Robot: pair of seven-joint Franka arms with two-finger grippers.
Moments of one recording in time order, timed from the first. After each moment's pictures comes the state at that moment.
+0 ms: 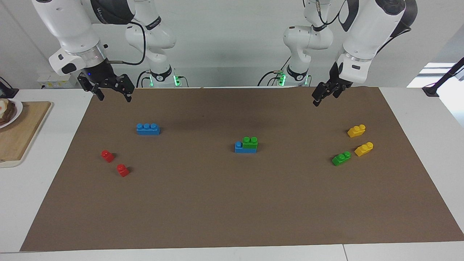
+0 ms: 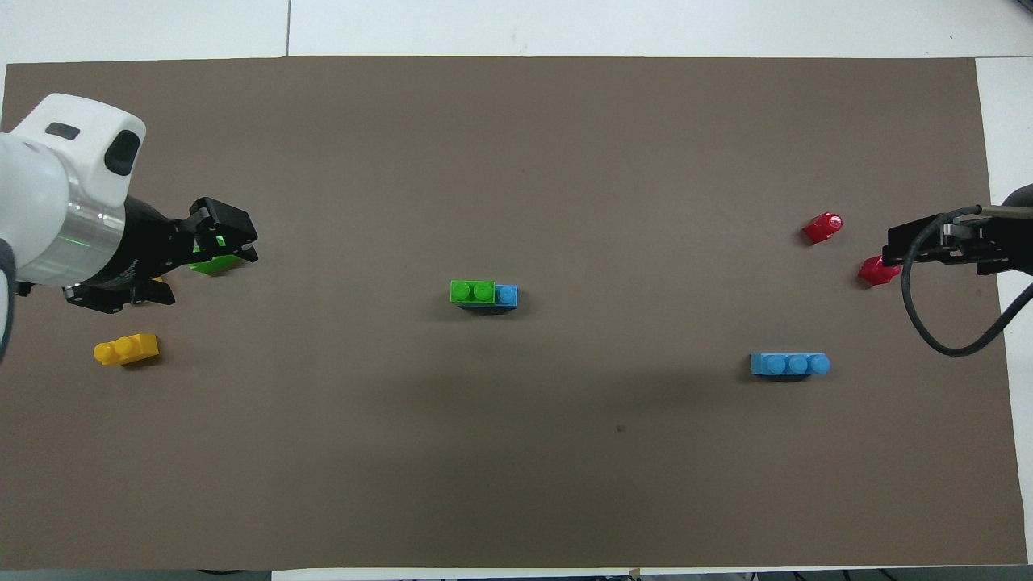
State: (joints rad) left arm -0.25 -0.02 0.01 -1.68 -0.07 1.62 -0.67; right arm -0.11 -0.07 0.11 -1.68 0.01 1.60 0.11
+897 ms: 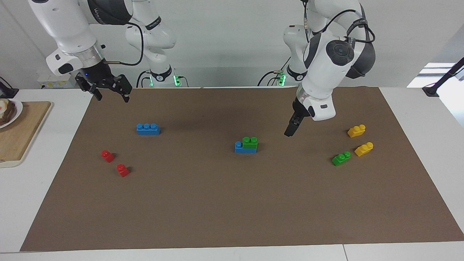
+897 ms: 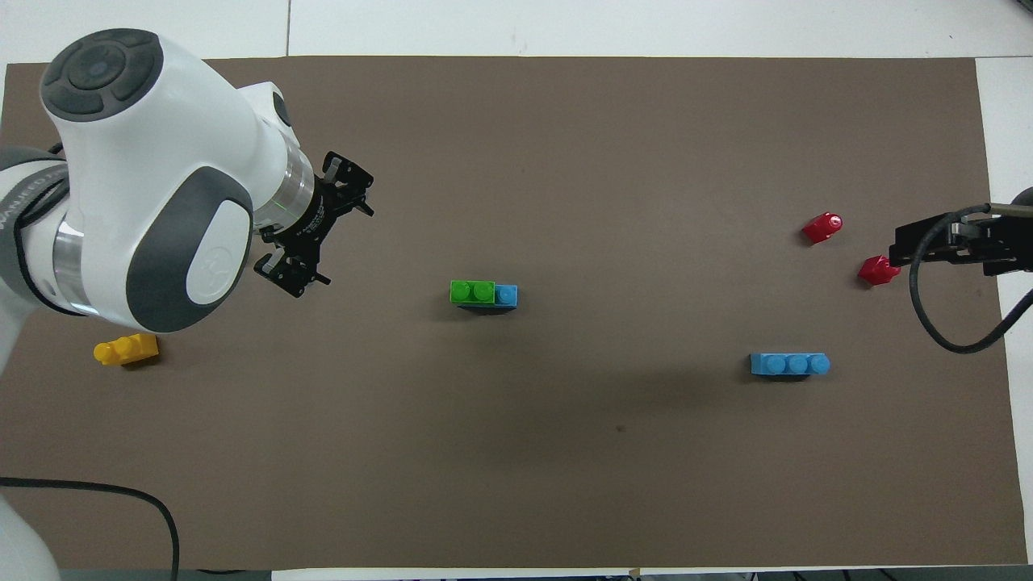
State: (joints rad) left arm -0.38 0.21 0.00 -1.58 -0.12 1.75 -1.33; right arm -0.13 -0.07 0.12 -1.69 0.01 1.60 0.11
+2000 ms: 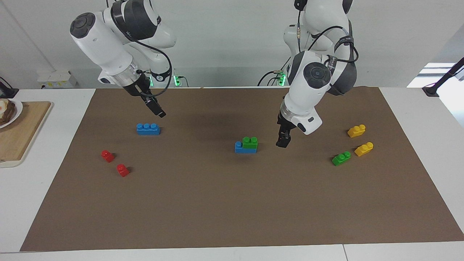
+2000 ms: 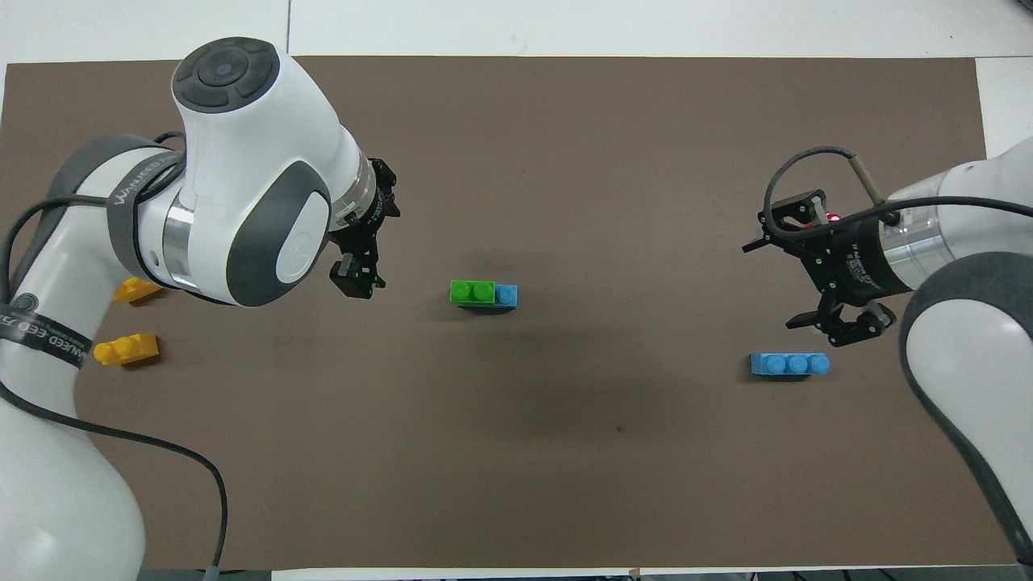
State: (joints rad) left arm -0.43 0.32 0.00 -1.53 -0.12 1.75 -1.77; right arm -0.01 -0.06 0.13 -1.87 0.33 1.77 1.15
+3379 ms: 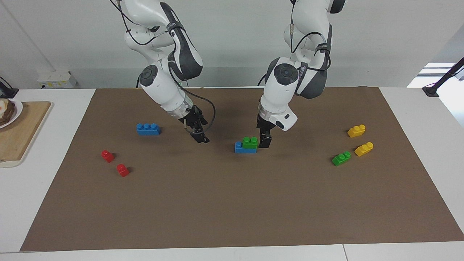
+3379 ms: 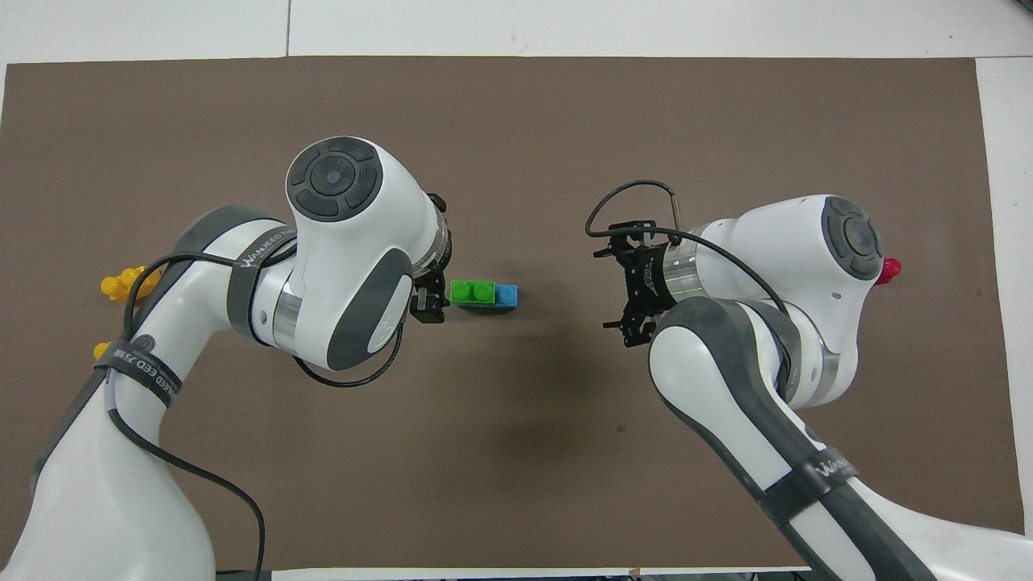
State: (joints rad) left arm -0.55 0.27 0.02 -1.75 -0.12 2.05 -1.98; right arm 0.25 0.12 0.13 -2.06 0.53 2.29 1.50
